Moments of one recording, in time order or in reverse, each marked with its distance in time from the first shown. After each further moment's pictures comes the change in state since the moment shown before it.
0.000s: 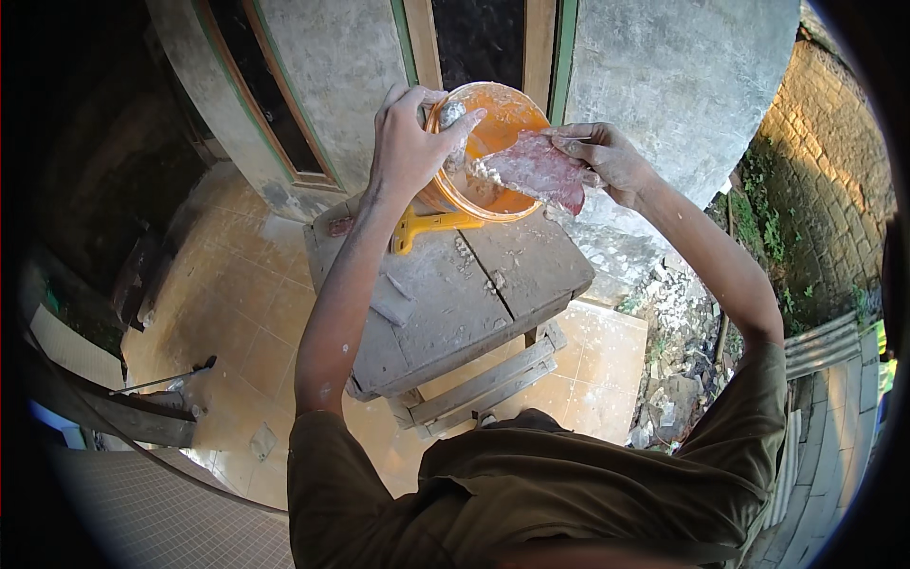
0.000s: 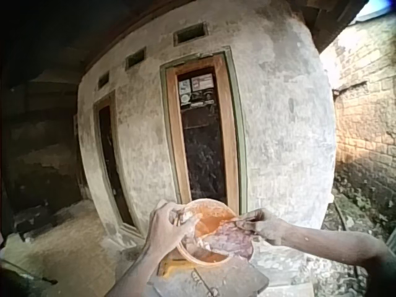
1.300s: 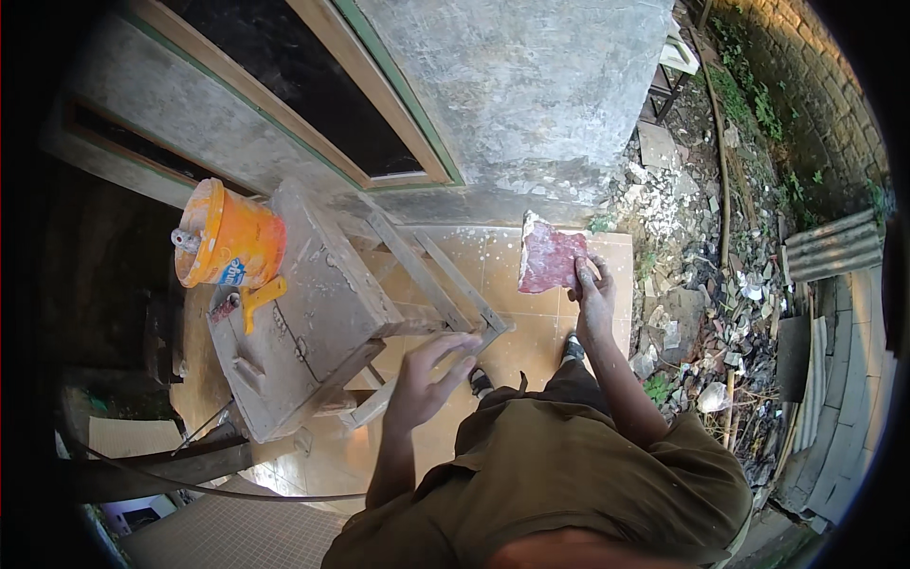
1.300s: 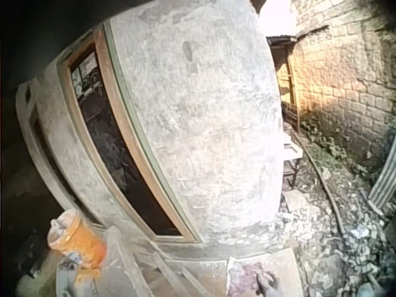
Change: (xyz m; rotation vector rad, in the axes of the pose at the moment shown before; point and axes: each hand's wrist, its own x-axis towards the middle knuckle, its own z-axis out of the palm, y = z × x) left_hand -0.181 0.191 0.186 -0.612 -0.884 -0.576; right_hand -0.194 0.268 -0.175 0.704 0.908 0.239
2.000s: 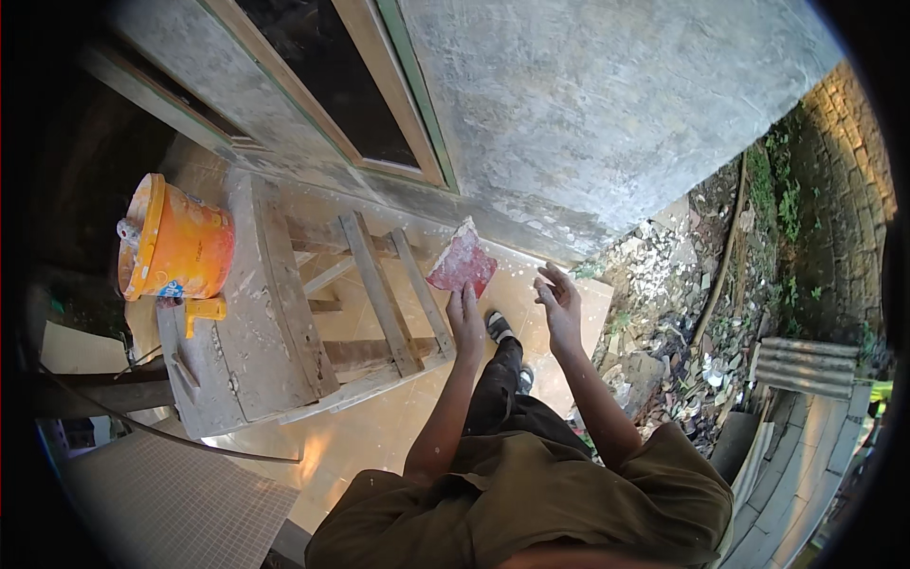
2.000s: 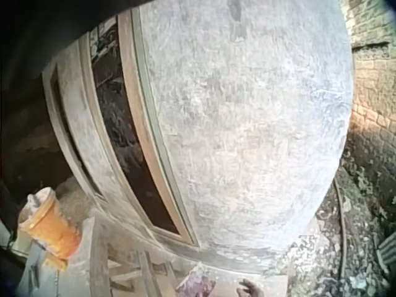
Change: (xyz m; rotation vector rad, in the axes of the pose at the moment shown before) left_hand 0.242 -0.166 0.127 -0.616 0.989 -0.087; right_hand 0.166 0.015 0.021 -0.460 -0.384 0.033
